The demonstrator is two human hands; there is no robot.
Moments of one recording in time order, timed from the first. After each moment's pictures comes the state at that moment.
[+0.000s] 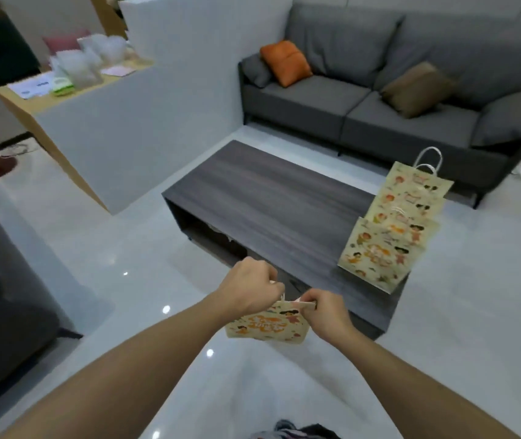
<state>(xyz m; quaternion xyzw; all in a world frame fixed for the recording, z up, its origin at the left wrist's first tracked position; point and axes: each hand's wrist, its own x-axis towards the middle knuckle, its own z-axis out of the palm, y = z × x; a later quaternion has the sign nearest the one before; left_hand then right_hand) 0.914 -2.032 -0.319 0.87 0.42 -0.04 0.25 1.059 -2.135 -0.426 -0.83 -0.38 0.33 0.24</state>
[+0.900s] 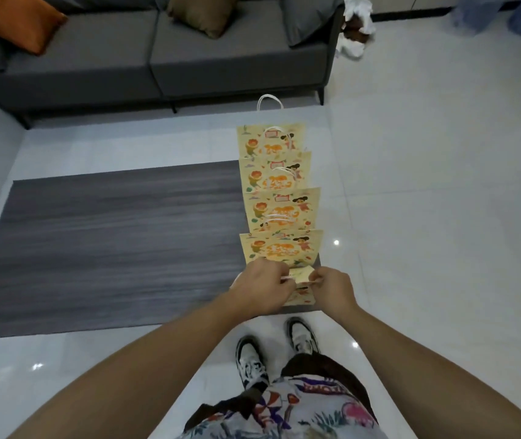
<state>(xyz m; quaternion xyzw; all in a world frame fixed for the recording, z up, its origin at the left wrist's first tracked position) 1.256 -1.951 -0.441 0.93 0.08 -0.21 0.29 1.308 -2.124 -0.527 -0.92 -0.04 0.27 0.27</state>
